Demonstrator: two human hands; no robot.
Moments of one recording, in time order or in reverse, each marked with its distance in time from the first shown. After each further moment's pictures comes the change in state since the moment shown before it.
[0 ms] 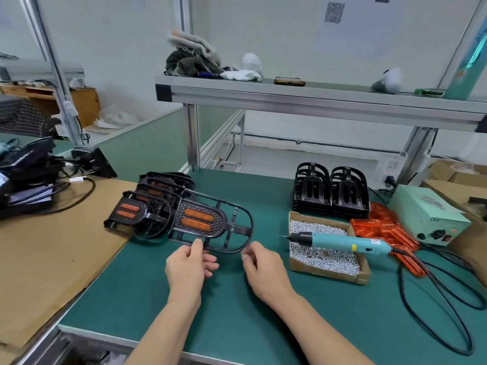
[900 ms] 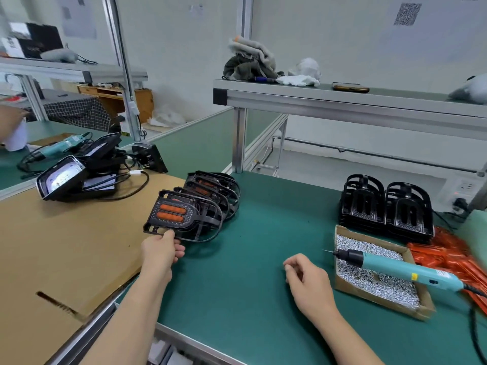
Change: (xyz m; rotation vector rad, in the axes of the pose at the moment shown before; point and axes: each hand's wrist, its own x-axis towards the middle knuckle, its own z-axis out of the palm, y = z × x) left_hand 0.086 0.034 -0.109 0.088 0.302 -0.167; right_hand 0.004 0.013 0.008 0.113 0.022 0.014
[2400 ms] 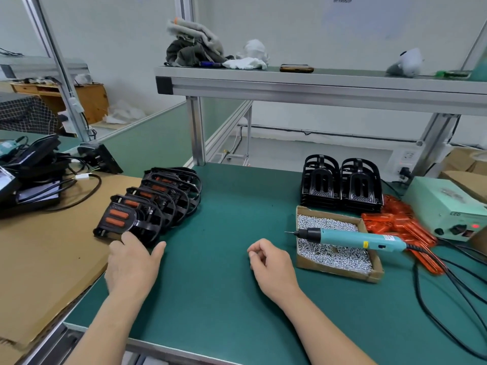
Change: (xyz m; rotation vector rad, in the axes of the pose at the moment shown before) left_hand -0.031 -0.017 0.012 1.057 0.105 0.489; right_hand 0.002 0.002 0.002 0.063 -0.016 0.034
